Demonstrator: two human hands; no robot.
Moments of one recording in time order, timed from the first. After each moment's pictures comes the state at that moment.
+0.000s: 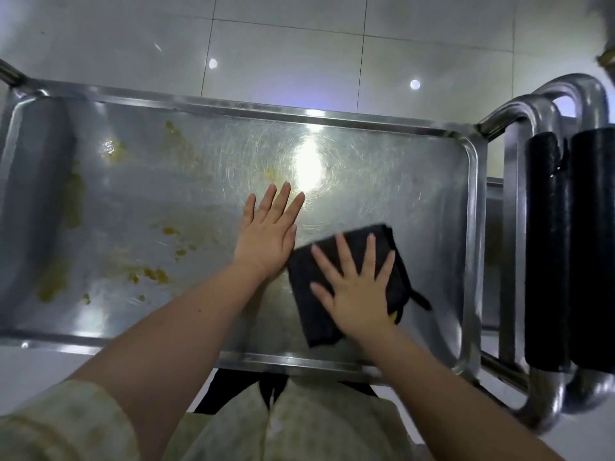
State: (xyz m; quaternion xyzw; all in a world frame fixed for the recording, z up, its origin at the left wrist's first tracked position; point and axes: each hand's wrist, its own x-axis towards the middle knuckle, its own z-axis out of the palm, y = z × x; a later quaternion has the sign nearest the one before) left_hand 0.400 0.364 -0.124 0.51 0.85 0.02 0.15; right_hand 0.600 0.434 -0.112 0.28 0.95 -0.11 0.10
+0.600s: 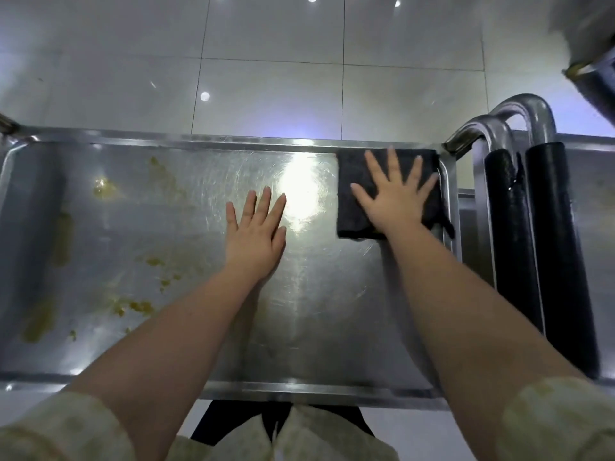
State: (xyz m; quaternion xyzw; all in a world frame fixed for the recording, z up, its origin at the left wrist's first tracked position) left_hand 0.385 0.399 -0.121 0.46 0.87 -0.02 0.15; right_hand 0.538 0.634 -0.119 0.46 0.87 -0.09 0.11
